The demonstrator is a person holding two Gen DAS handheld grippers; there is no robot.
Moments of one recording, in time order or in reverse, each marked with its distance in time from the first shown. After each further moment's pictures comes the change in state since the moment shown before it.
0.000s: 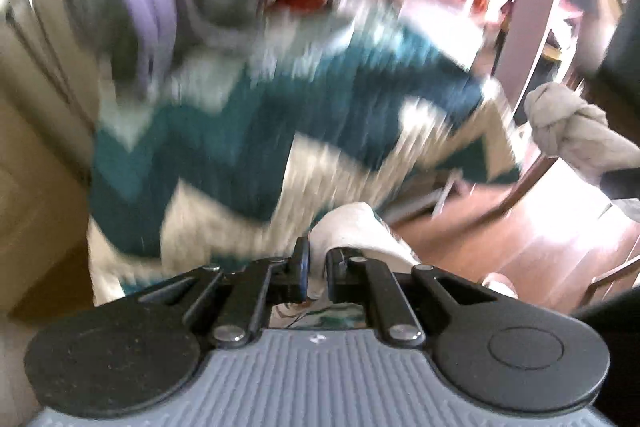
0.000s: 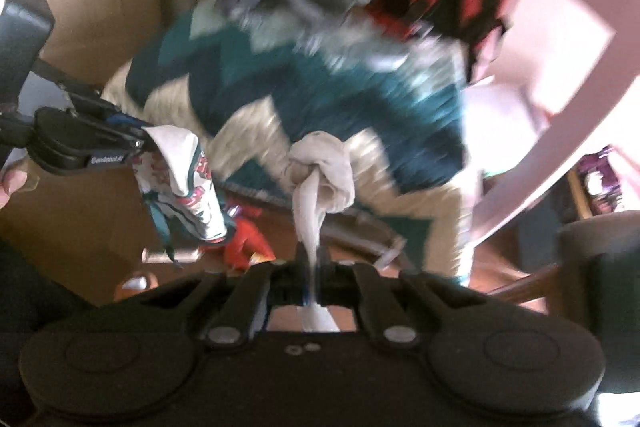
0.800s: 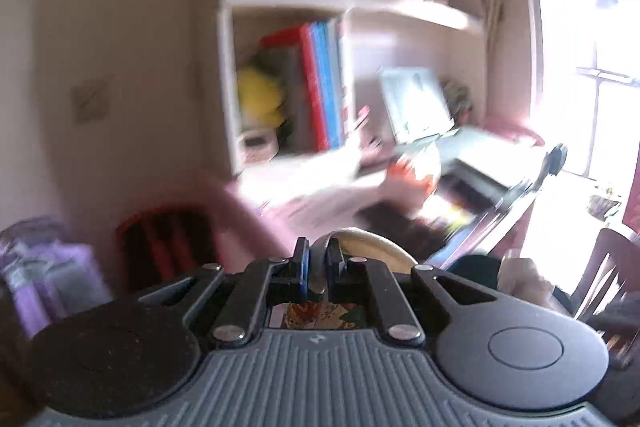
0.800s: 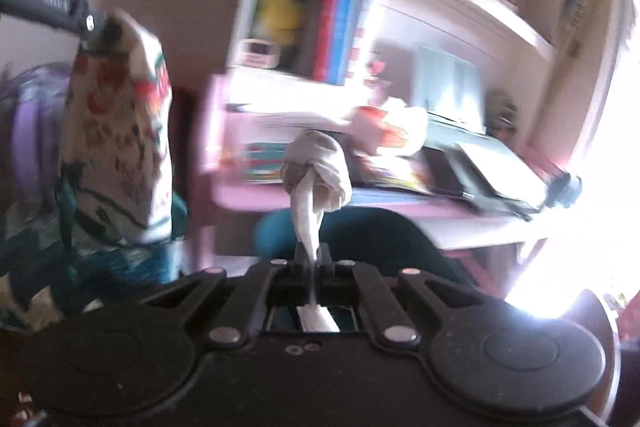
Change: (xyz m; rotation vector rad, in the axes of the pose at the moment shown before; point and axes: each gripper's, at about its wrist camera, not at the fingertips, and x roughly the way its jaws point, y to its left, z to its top) left arm -0.281 -0.249 0.299 0.050 -0.616 -0.191; right arm -0.267 -0.256 -0.020 0.298 -0.391 -0.501
